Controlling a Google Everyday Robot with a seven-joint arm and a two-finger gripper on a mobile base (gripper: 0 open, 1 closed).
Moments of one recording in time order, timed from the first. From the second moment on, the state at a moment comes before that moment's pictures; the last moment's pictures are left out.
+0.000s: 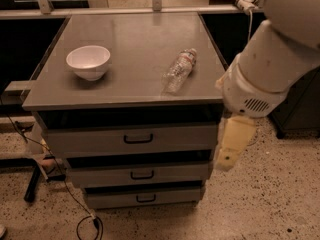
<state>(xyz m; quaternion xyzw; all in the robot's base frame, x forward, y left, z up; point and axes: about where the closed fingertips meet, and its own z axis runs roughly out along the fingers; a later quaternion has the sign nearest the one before) 0.426 -0.125 0.901 -0.64 0.75 0.00 0.14</state>
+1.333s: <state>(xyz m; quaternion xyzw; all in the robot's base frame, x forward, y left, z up) 0.417 -0.027 0.827 -0.67 0.72 0.08 0.12</state>
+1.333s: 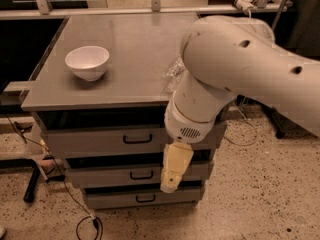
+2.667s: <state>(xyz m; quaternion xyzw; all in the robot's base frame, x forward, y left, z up) 0.430 0.040 0.747 -0.67 0.72 0.15 0.11</state>
